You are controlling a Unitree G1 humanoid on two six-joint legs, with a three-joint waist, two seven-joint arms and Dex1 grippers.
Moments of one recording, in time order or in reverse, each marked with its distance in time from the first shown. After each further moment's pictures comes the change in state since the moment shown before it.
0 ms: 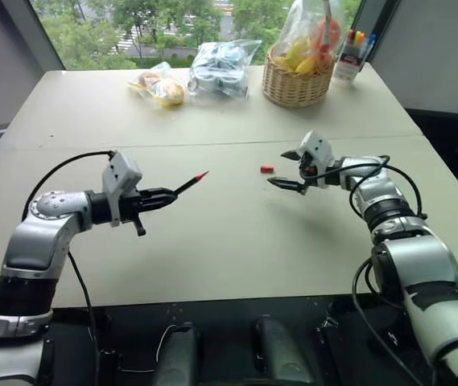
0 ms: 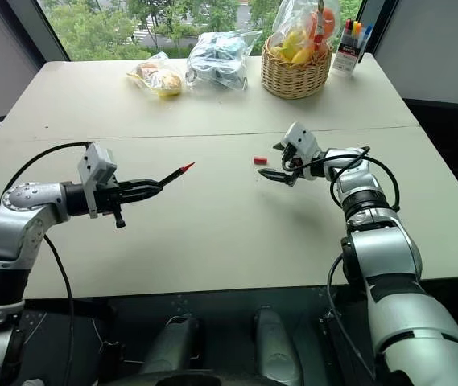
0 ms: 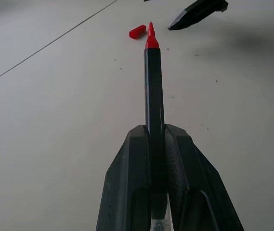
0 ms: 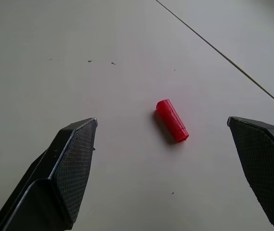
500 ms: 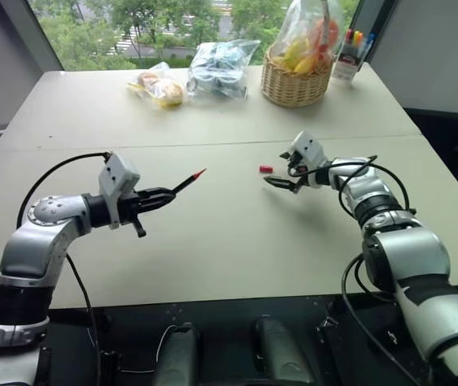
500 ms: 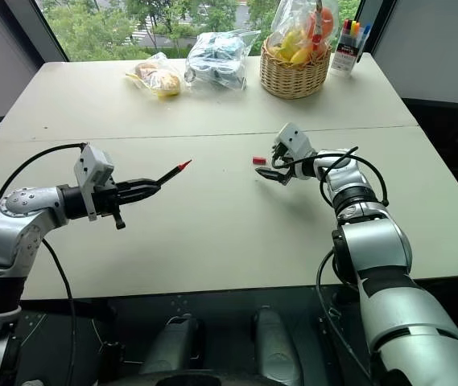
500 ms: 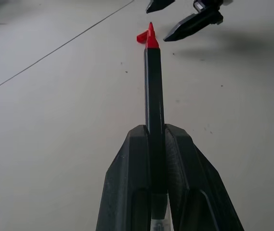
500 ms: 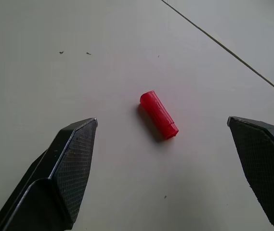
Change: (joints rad) left arm 0.046 0.007 0.017 -0.068 -0.029 0.009 0.068; right arm -0.041 0.058 -0.006 0.089 -0.066 0.023 -0.134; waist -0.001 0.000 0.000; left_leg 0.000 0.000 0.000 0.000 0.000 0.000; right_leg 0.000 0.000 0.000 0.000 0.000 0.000
